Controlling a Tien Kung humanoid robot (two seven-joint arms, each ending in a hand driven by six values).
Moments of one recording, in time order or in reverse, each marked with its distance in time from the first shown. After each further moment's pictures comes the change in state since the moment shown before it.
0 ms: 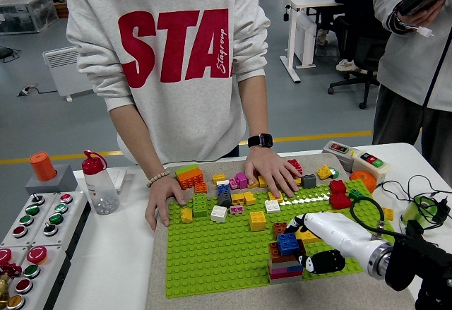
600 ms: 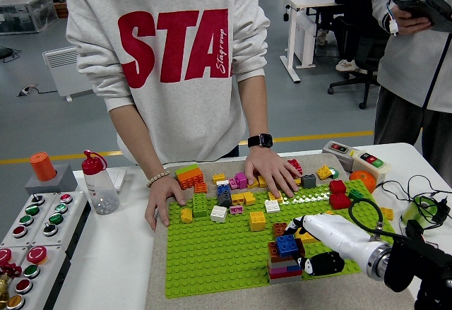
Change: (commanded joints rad) left arm -0.001 0.000 0.000 0.000 0.001 0.000 0.000; right arm -0.003 0.006 0.004 0.000 0.002 0.012 0.004
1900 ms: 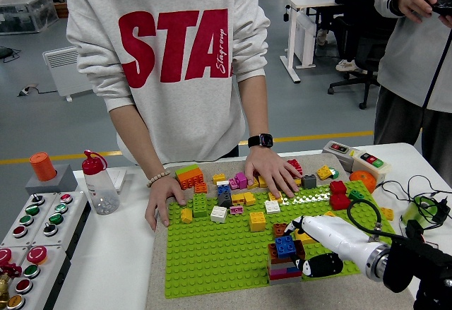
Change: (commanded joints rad) left arm 0.005 -0.001 -0.003 0.000 0.008 0.000 0.000; right arm -0.005 0.007 0.010 0.000 0.003 0.033 -0.007
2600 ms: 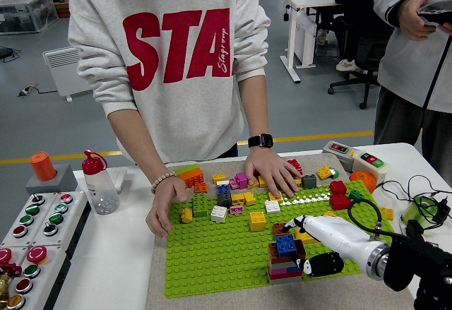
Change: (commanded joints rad) left arm -0.003 0.001 0.004 0.000 -0.006 0.000 -0.002; right arm -0.002 0.003 0.010 -0.009 0.002 0.010 -0.003
